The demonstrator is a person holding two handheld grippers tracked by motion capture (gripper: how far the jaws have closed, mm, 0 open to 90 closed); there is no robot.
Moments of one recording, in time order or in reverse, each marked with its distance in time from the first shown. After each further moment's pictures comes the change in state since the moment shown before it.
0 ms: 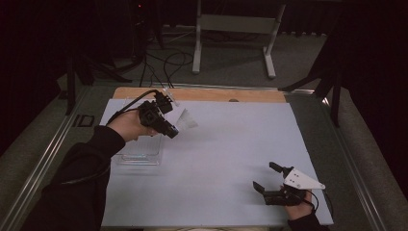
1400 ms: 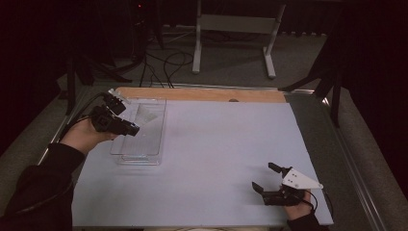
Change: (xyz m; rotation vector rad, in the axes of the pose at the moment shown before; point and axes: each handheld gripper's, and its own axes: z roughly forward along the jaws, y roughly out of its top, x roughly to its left) left arm 0.026 -0.092 -0.041 -0.103 0.172 -0.253; right arm 0.002 -0.001 0.003 0.018 0.001 -0.007
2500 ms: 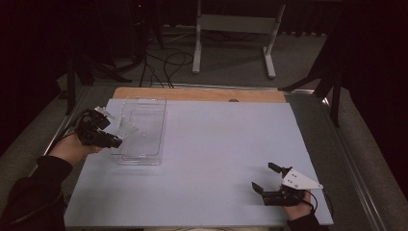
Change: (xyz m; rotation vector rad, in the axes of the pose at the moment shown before) left arm 0.038 -0.056 0.030 0.066 0.041 -0.050; right arm 0.000 0.000 0.000 0.000 0.000 -0.012
